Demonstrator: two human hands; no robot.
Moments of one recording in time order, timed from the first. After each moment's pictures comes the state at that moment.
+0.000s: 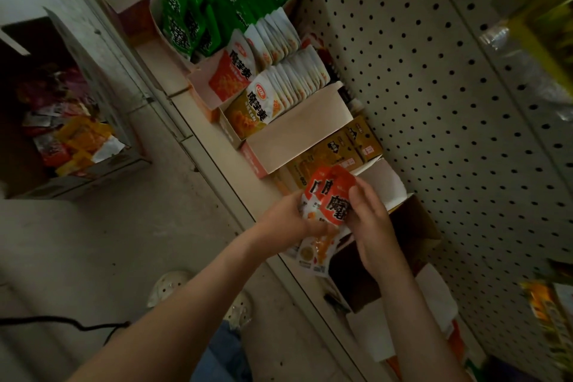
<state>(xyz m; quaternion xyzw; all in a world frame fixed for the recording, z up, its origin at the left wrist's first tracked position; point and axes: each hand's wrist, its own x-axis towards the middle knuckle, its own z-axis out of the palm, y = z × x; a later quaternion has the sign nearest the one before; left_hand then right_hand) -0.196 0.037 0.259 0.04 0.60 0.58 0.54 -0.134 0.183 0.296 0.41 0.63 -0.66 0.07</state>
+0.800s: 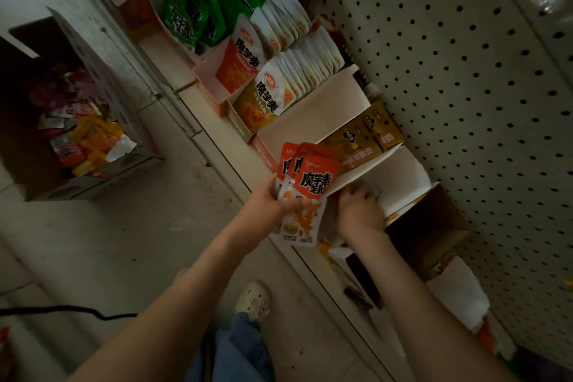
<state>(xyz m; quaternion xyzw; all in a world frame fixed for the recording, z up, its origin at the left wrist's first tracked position) -0.209 0.003 0.231 -0.07 0.56 0.67 0.48 -0.161 0.173 0.229 0.27 0.87 0.04 0.41</state>
